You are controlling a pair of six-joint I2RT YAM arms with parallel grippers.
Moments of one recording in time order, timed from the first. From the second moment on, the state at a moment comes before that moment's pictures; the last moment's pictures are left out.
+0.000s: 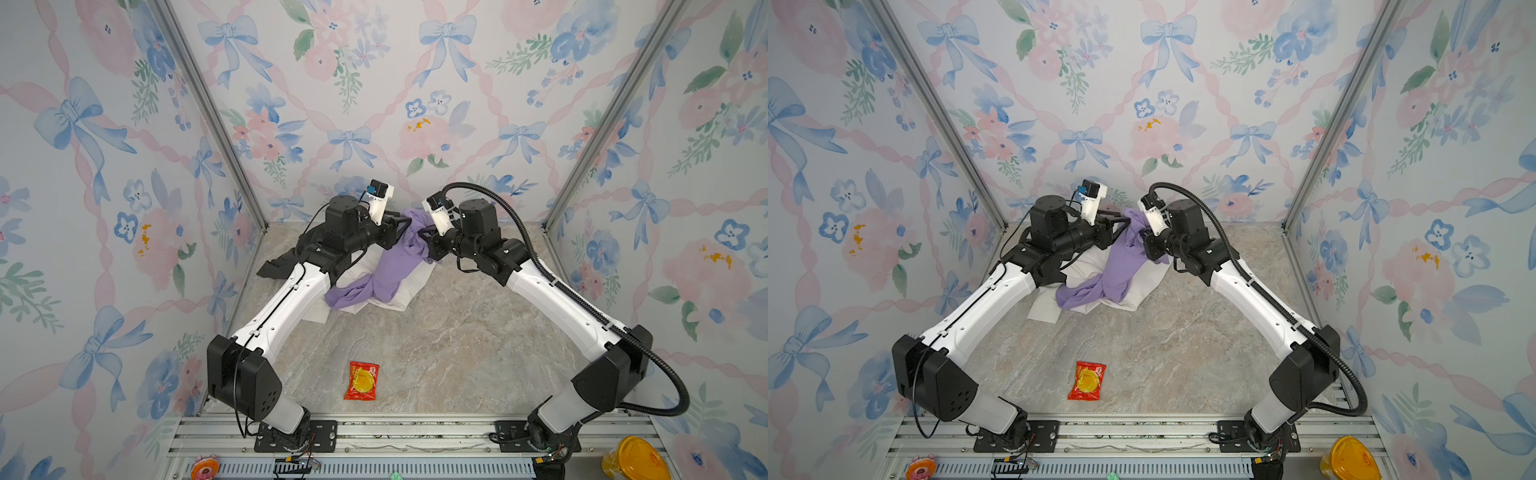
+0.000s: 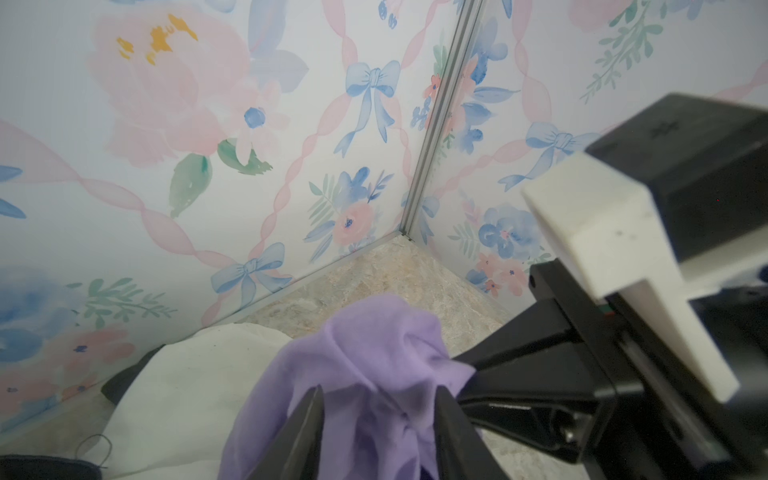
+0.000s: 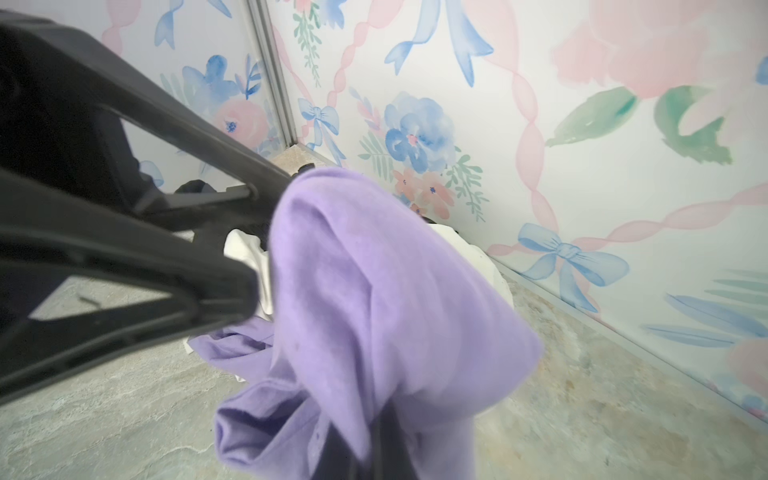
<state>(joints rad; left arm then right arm) -0.43 1.52 1.47 -0.13 0.40 -0.12 0.56 1.59 1.61 -0.41 -0.13 -0.03</state>
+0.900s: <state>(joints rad) -0.43 1.48 1.48 -0.12 0.22 -0.12 0.14 1.50 1.90 -0.25 -0.05 0.16</state>
